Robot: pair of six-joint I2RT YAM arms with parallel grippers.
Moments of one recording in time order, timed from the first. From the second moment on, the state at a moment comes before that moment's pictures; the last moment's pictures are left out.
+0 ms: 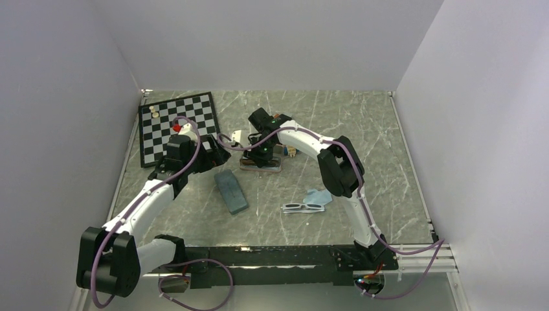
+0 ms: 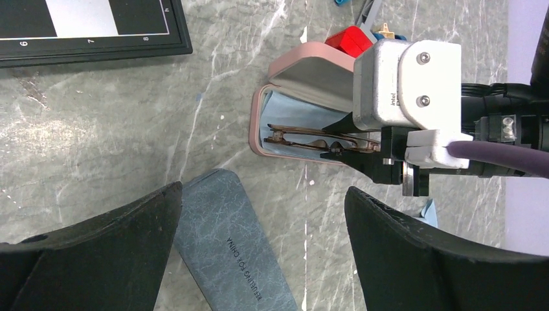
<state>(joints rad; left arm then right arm) -0.20 1.11 0.64 -0.07 0.19 -0.59 0.71 2.26 1.86 -0.81 -0.38 -0.72</state>
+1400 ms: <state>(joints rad) -0.19 1.14 0.64 -0.07 0.26 -0.59 0.70 2.20 1.80 -0.73 -0.37 -0.72</state>
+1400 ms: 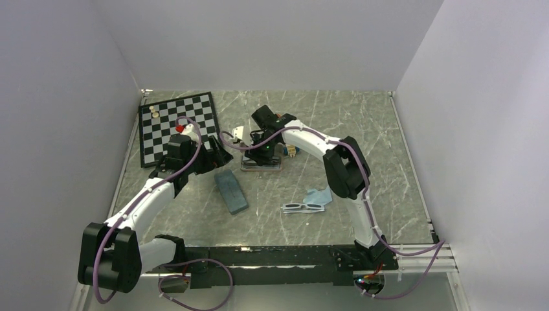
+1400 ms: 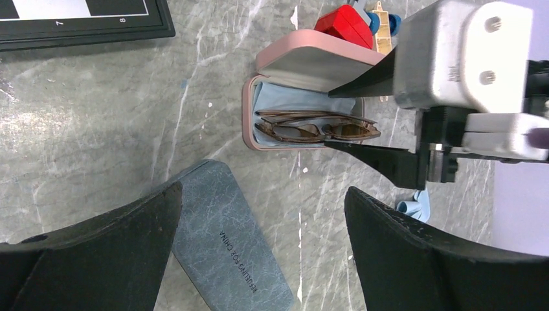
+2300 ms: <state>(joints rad) -0.19 1.16 0.64 -0.06 0.30 -0.59 0.72 2.12 1.70 -0.63 -0.29 -0.72</state>
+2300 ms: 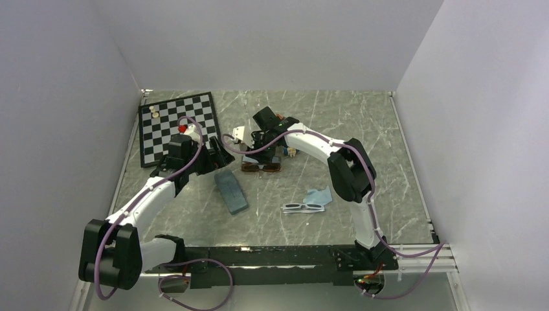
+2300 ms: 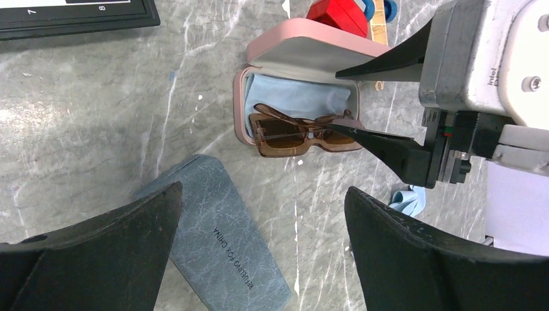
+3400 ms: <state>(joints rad) -0.19 1.18 0.64 -0.06 0.32 -0.58 0.74 2.11 1.62 -0.43 -0.09 -0.62</state>
